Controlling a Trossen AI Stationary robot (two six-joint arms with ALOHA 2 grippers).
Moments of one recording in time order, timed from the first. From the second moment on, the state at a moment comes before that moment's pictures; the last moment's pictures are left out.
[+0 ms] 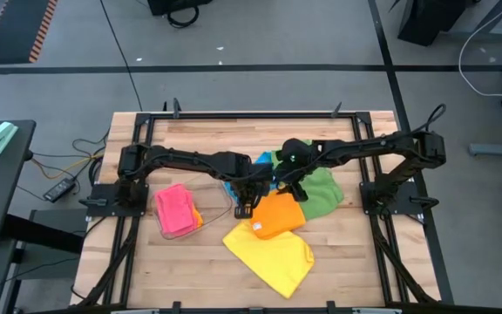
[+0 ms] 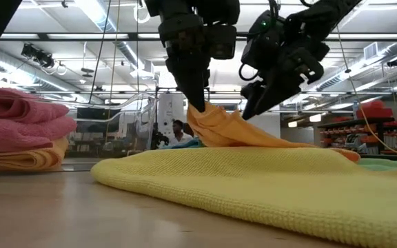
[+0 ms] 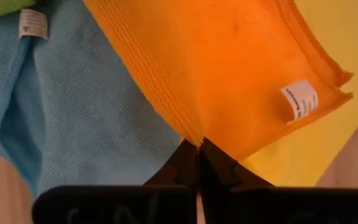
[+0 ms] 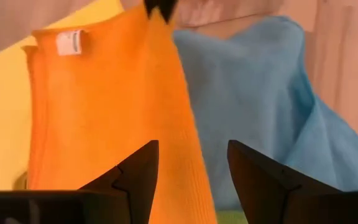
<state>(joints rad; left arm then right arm) 0.00 2.00 1.65 -0.90 0.14 0.04 -0.21 1.51 0.86 -0.25 -0.40 -0.34</state>
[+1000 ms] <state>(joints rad) -0.04 2.00 1.65 -0.94 0.11 0.00 -0.33 1.66 0.70 -0.06 -0.66 -0.15</state>
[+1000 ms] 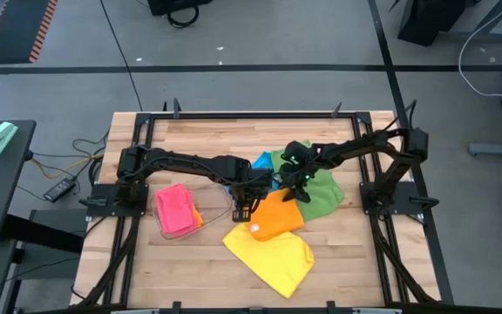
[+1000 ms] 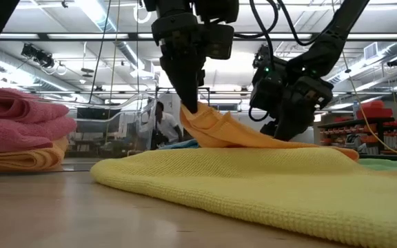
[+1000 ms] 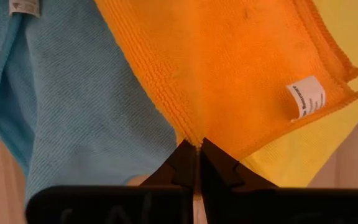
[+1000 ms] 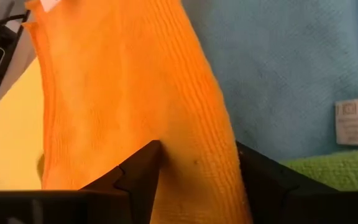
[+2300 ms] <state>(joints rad) 0.11 1.88 1.68 -0.84 -0.33 0.48 -0.29 1.19 0.79 -0.27 0.07 -0.69</state>
